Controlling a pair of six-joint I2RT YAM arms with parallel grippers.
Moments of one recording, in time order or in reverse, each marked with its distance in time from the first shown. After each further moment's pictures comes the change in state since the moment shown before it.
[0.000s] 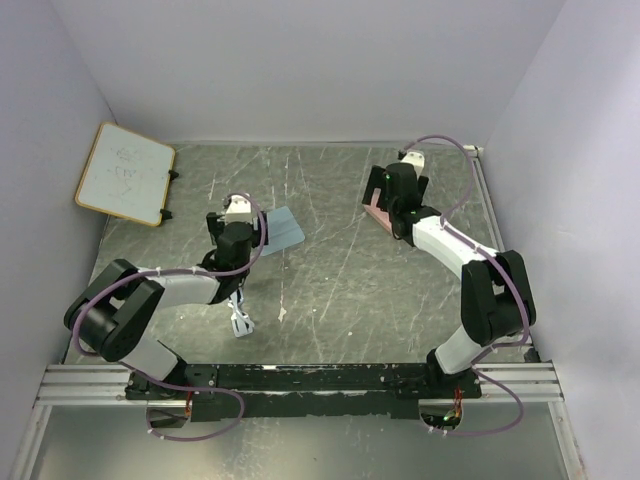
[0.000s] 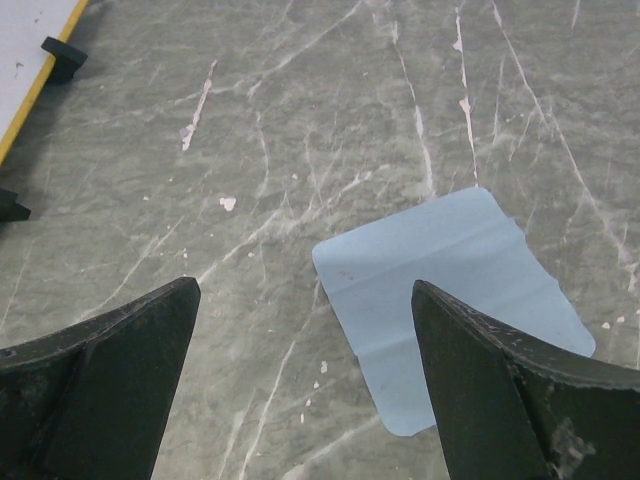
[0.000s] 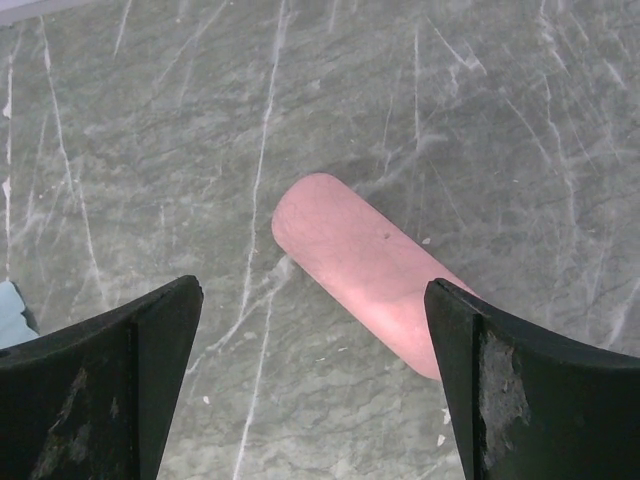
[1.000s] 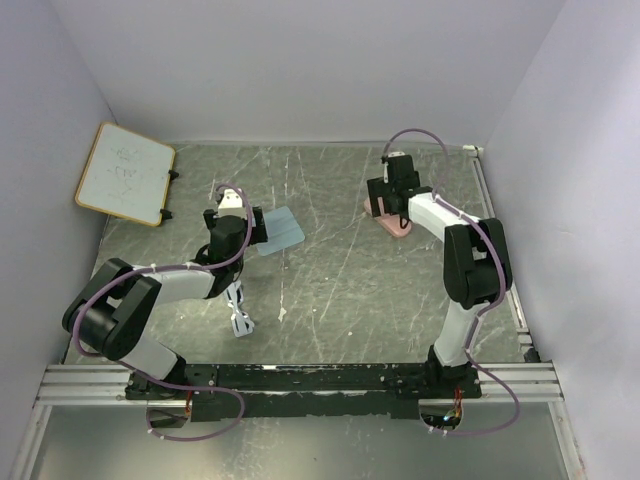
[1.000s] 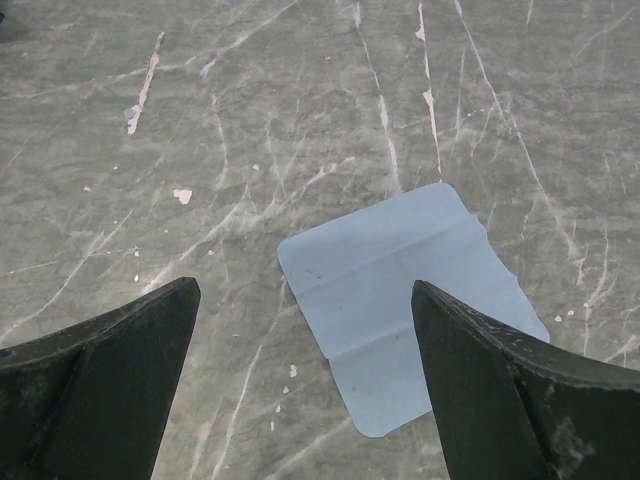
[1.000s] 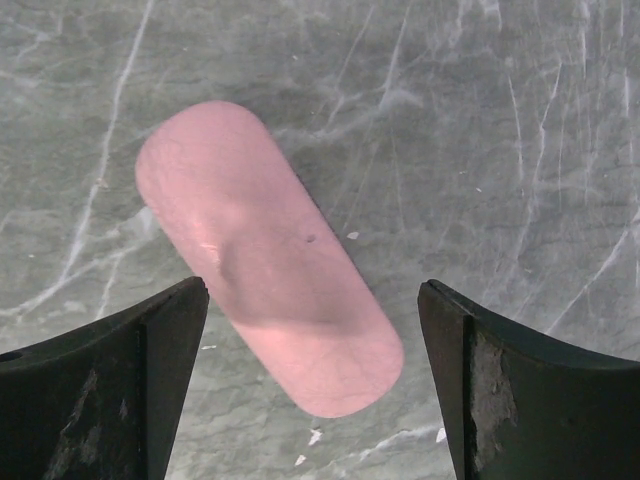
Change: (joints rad) left arm 0.072 -0.001 0.002 -0.041 0.179 -0.109; right arm -0.076 0.263 0.230 -0.262 -0.109 -0.393
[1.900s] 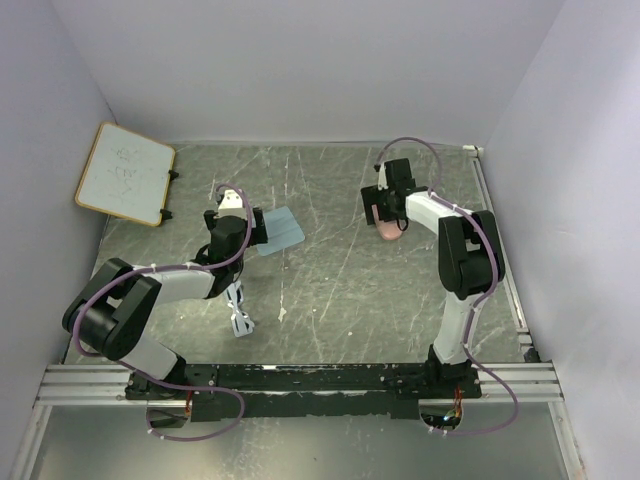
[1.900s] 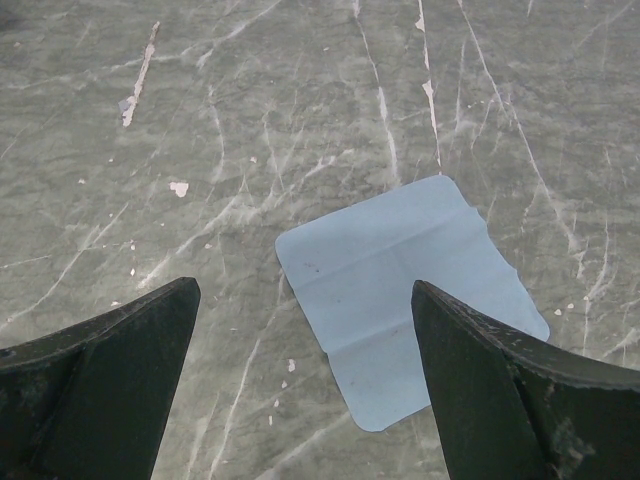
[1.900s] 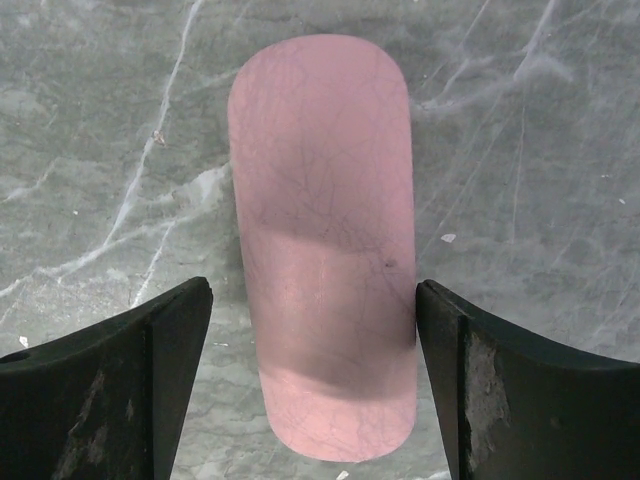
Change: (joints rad) left arm 0.000 0.000 0.000 -0.015 0.010 -0.012; right arm -0.035 0.095 0.038 -0.053 -0.223 -0.006
